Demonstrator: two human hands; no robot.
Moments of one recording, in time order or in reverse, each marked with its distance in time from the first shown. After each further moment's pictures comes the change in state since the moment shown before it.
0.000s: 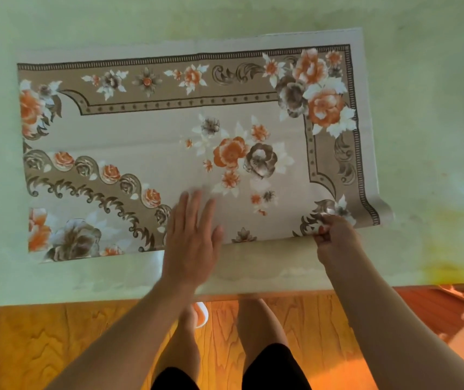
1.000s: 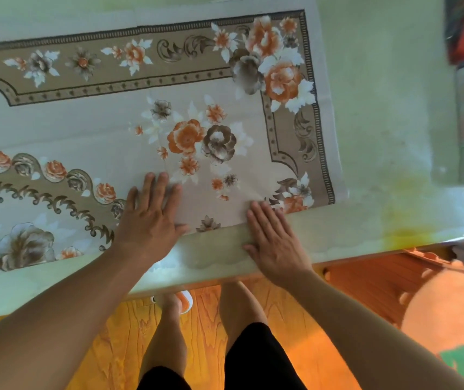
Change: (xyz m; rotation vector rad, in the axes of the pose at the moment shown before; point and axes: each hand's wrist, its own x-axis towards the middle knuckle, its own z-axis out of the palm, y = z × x) left_hand 0.036 -0.009 -0.008 0.385 -0.475 0.117; right_hand 0.016 0.060 -0.069 -2.069 -0.485 -1.329
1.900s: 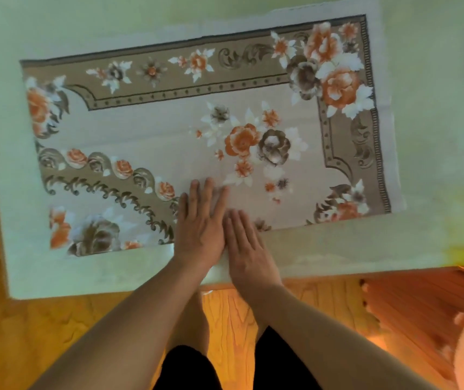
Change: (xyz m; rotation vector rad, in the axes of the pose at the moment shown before) left_hand -0.016 0.003 0.007 -0.212 0.062 -0.102; right_hand 0.044 -0.158 -0.013 0.219 0.184 -0.064
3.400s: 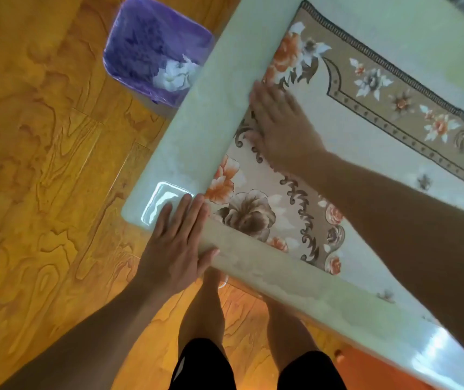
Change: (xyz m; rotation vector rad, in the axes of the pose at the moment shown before) left_hand -0.165 -0.275 0.110 -0.168 0.244 -0.247; right_hand 0.313 -0.244 -0.017 -0.591 -0.162 -0.580
